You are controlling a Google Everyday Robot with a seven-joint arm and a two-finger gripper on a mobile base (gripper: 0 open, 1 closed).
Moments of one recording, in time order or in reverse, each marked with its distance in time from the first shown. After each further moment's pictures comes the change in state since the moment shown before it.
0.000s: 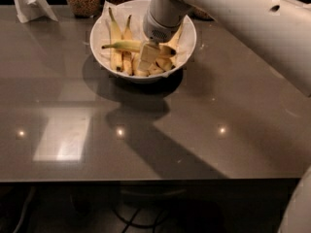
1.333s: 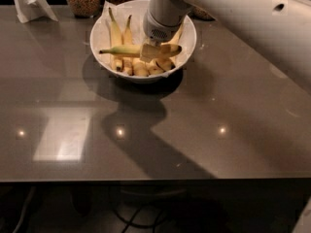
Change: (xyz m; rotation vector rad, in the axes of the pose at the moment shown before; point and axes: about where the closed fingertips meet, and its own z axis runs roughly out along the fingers) arm -0.001 0.004 -0.012 0.024 0.028 0.013
